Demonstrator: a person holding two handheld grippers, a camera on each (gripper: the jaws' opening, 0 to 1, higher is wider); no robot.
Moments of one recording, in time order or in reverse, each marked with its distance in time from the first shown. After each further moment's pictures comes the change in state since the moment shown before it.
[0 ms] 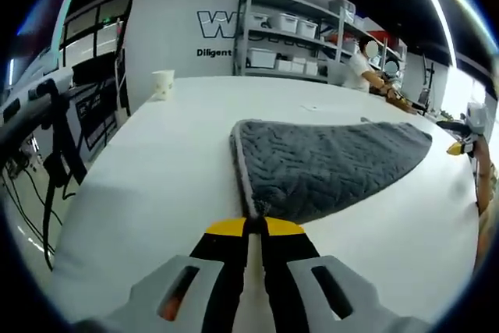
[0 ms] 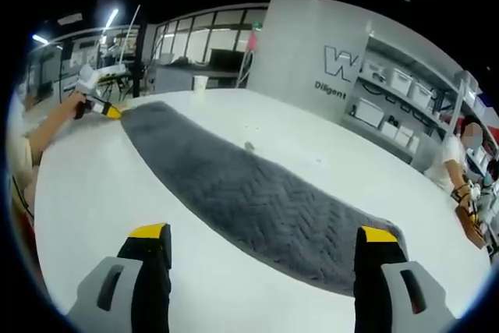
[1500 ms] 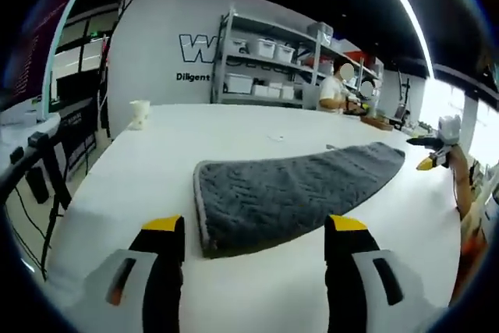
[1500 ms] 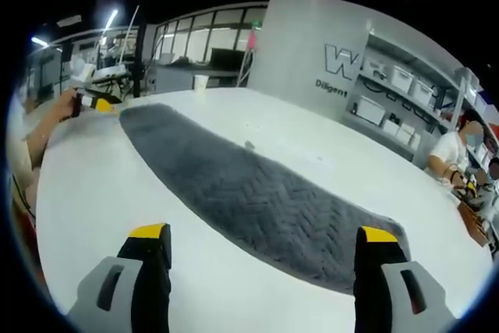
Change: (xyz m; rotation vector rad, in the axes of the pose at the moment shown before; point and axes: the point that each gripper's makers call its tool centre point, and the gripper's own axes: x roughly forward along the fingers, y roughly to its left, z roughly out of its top) left arm -0.018 -0.051 0.036 0.047 -0.131 -0.149; right arm 0.000 0.001 -0.001 0.017 0.002 0.015
